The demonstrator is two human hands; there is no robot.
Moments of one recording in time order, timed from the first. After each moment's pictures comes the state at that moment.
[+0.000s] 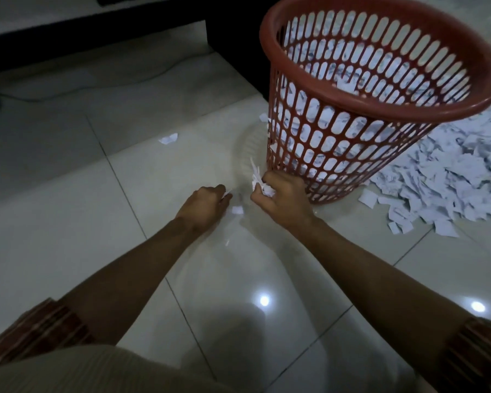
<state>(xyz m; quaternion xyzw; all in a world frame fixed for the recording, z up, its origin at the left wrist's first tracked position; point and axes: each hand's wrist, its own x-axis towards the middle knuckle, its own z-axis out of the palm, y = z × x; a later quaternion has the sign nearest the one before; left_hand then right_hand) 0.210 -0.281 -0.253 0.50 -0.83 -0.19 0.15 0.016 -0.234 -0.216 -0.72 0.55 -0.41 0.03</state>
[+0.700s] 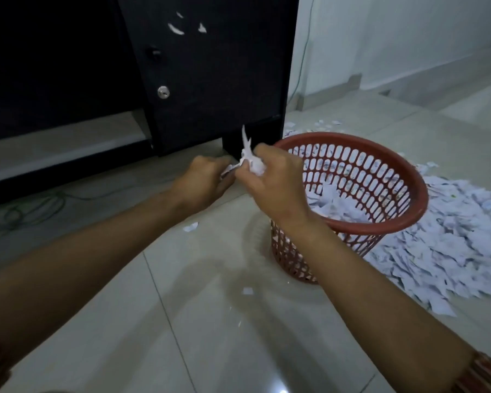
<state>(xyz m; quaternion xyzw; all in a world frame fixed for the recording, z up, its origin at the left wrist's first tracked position) 0.212 -0.351 0.010 0.33 -0.88 -0.05 0.32 0.058 -0.282 0.024 -0.66 0.47 -0.58 -0.03</state>
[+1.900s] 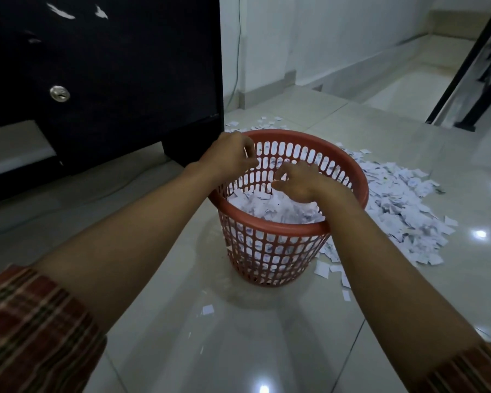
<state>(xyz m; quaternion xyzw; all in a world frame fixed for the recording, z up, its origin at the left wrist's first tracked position) 0.050 -0.395 0.022 0.37 -0.89 -0.17 0.22 -0.096 -0.298 0.013 -0.58 0.80 -0.05 0.15</state>
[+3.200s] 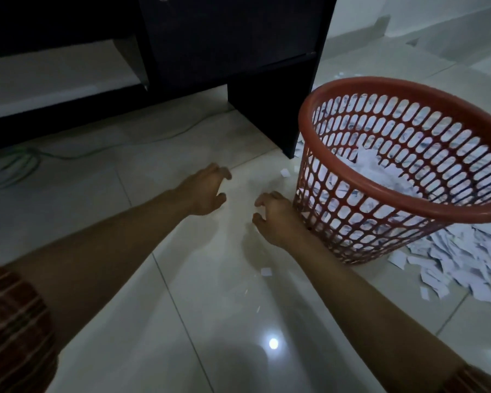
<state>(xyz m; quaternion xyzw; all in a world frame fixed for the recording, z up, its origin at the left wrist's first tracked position) 0.254 -0.426 -0.146 0.47 -0.87 -0.17 0.03 0.069 -0.332 -0.174 -0.69 0.68 -0.19 0.17</state>
